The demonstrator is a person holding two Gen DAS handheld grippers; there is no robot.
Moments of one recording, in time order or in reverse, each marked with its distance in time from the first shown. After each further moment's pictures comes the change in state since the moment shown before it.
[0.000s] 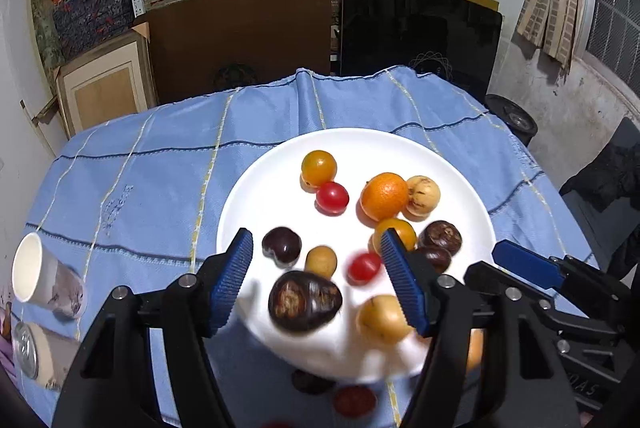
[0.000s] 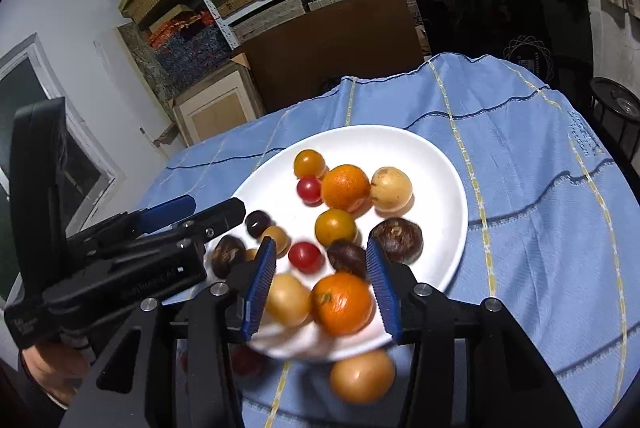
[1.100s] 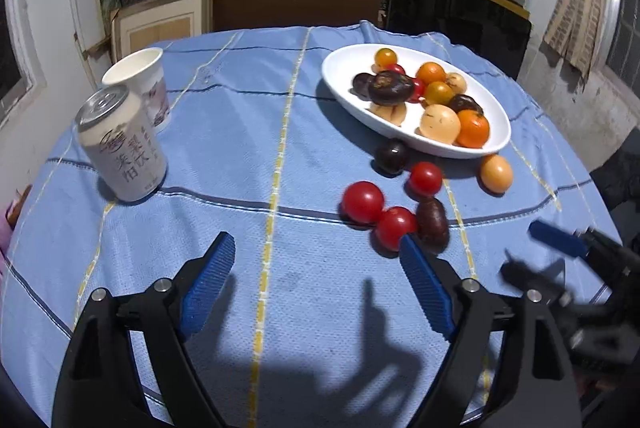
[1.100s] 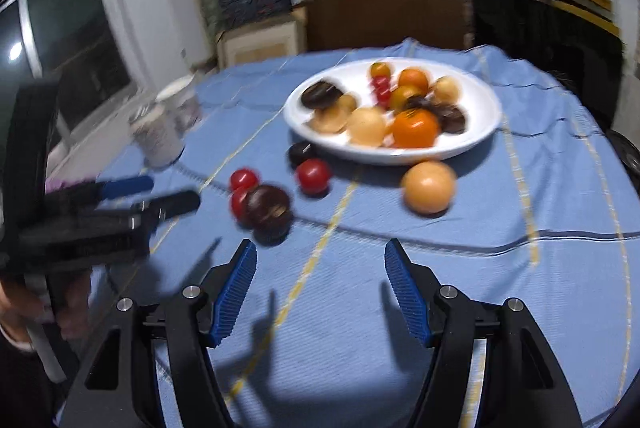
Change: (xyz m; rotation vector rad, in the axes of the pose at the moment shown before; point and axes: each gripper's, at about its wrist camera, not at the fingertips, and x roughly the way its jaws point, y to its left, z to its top) left arm -0.094 0.059 -0.175 -0.150 0.028 0.079; right arm -0.047 0.060 -0.138 -0.310 0.091 0.000
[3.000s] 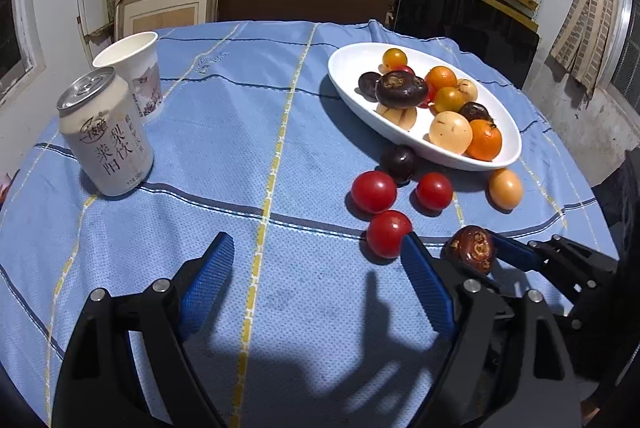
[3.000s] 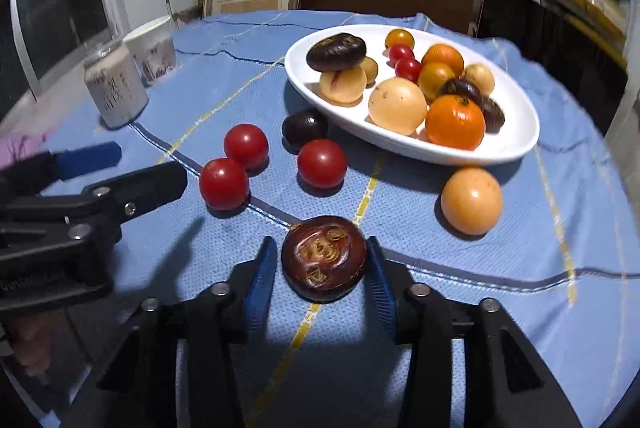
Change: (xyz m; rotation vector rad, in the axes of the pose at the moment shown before) left arm 0.025 -0.003 0.006 -0.050 0.005 -0.013; right arm 0.059 0.031 0.018 -0.104 0.118 -0.154
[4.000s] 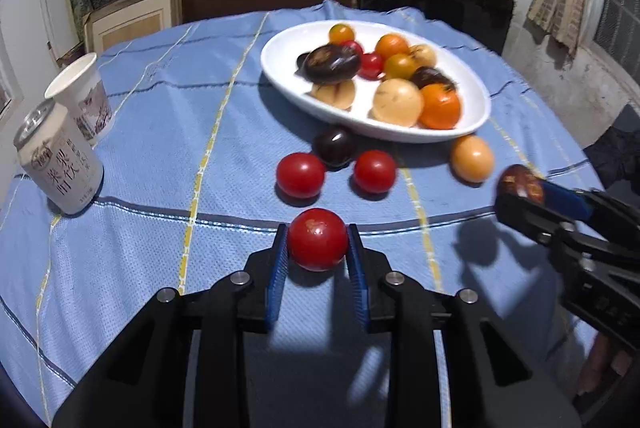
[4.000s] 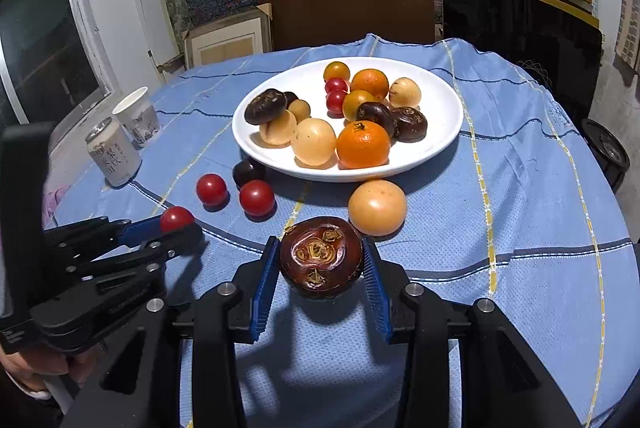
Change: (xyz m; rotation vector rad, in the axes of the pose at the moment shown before) left arm 0.005 -0.055 0.000 0.122 0.038 -0.041; right arm -0.047 -0.069 -0.007 0.180 -0.101 0.061
